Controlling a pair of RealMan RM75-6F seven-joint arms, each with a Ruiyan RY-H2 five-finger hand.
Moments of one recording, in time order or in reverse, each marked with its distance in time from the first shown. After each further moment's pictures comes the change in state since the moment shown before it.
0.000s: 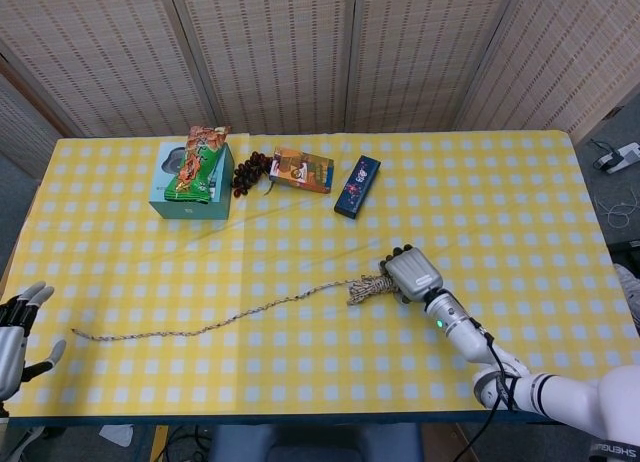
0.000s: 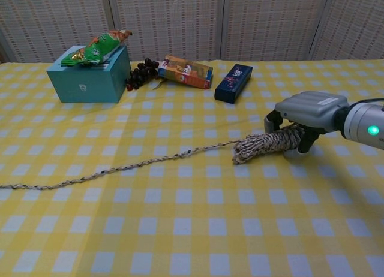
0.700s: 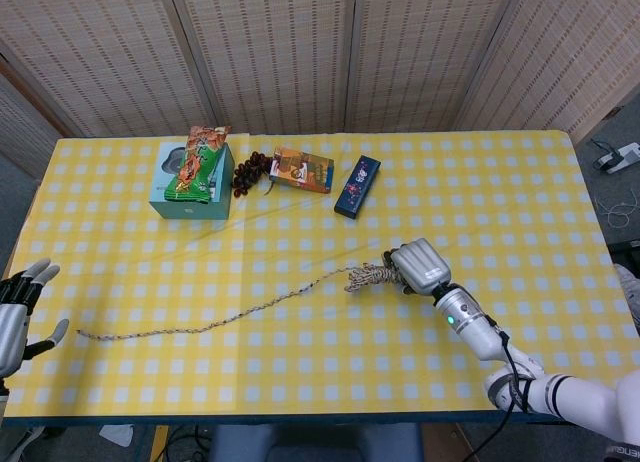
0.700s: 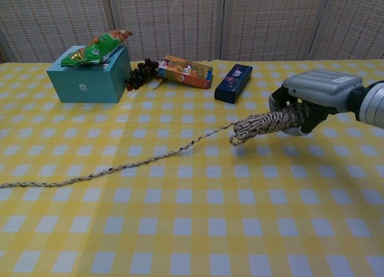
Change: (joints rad) left arm -0.075 0.045 -0.049 0.000 0.017 -0.051 -0.028; right arm -0.025 0.063 0.001 -0.035 -0.132 0.118 0.181
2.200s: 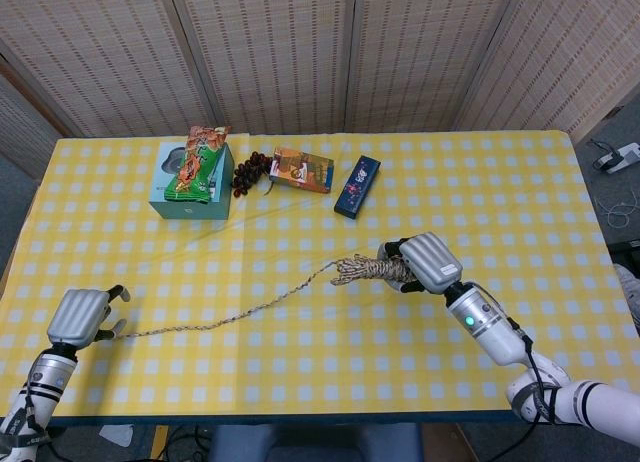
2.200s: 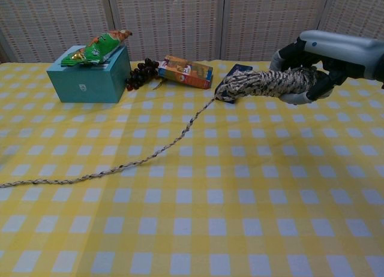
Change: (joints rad) left arm -0.208 -0.184 0.053 0.183 -0.089 -0.334 0.102; right arm -0.035 0.130 0.019 -0.142 -0.133 0.126 0.365
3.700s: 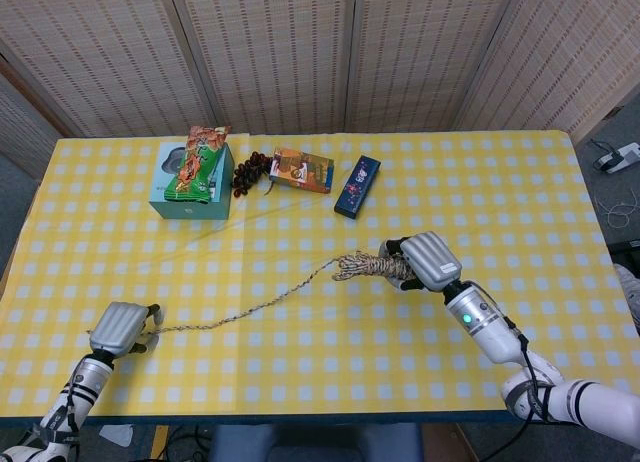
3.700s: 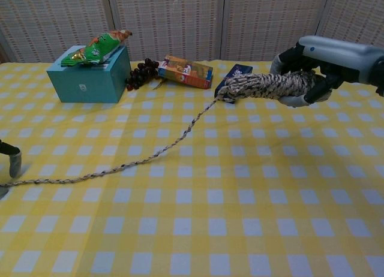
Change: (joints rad) left arm -0.047 -0.131 0.050 0.059 -0.017 -0.088 0.074; right arm -0.004 -0.032 0.011 0.033 0.033 -0.013 -0.005
